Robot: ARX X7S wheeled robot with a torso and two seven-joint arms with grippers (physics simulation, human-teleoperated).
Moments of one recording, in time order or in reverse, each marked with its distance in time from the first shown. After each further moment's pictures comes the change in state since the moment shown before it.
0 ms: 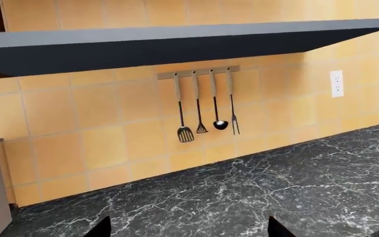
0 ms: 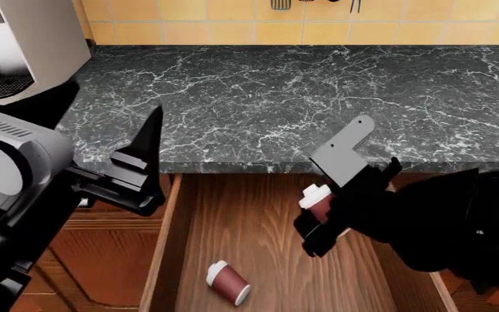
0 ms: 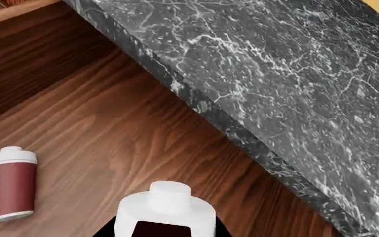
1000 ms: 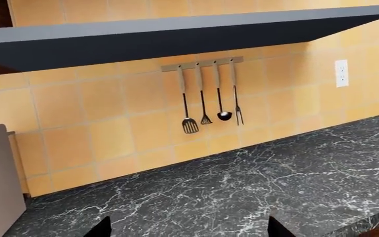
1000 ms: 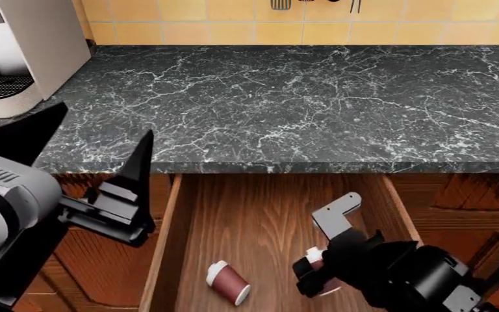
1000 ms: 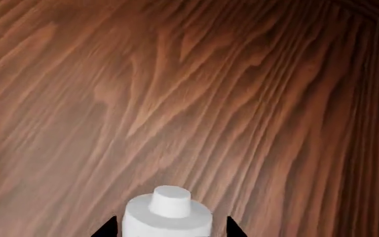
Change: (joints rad) left arm 0.127 -0.083 -0.073 0.084 -0.061 0.053 -0.037; right arm -0.317 -0.097 -0.186 0.464 -0.335 -0.469 -0.199
